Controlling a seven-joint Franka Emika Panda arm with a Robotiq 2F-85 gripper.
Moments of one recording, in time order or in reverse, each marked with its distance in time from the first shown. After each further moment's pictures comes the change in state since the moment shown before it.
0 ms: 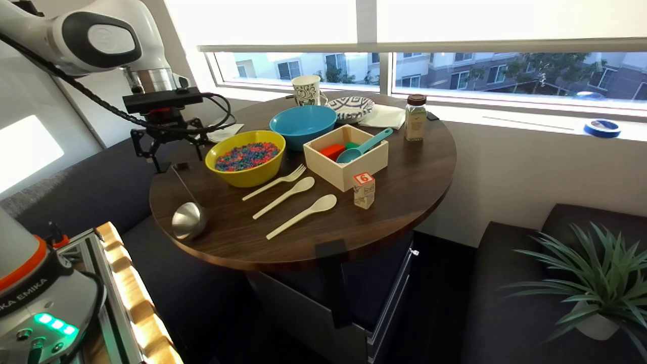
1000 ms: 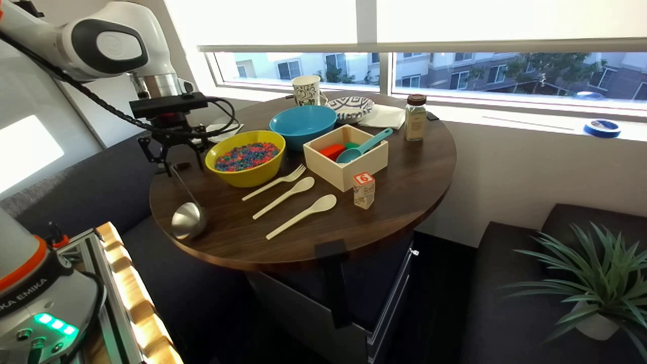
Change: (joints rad) arm -0.016 0.042 0.002 0.004 -0.011 0.032 0.000
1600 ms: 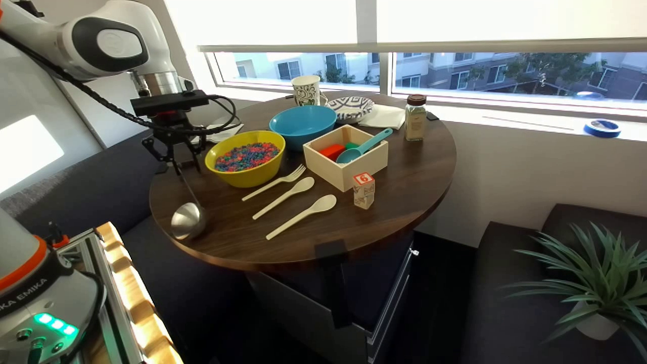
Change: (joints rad) arm -0.004 0.001 0.005 0.007 -0.016 0.000 0.001
